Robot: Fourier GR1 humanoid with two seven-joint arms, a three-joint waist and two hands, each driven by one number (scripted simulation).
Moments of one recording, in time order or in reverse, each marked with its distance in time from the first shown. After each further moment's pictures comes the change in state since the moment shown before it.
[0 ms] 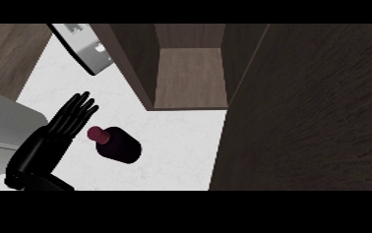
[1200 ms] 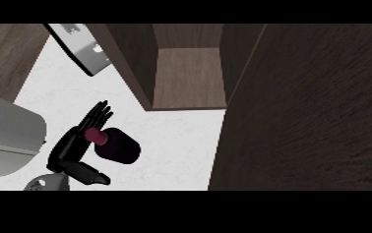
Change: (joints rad) left arm -0.170 0.007 0.019 0.648 -0.300 -0.024 -0.472; right arm -0.041 -0.101 0.050 0.000 0.020 -0.095 0.010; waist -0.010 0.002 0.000
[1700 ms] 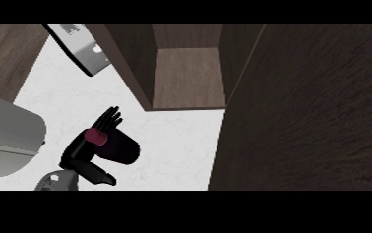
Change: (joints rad) left arm -0.078 -0.001 -0.022 0.229 -0.014 -0.047 -0.049; right arm -0.017 -0.031 0.010 0.000 0.002 -0.036 0.002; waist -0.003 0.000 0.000
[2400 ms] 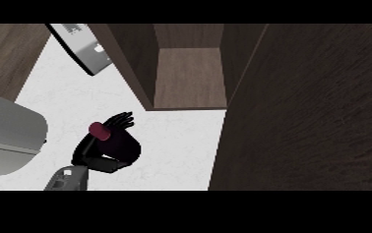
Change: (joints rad) left arm -0.075 -0.025 -0.023 0.154 -0.011 0.042 -0.097; right arm -0.025 -0.026 0.031 0.014 0.006 -0.039 -0.006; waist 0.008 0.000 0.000
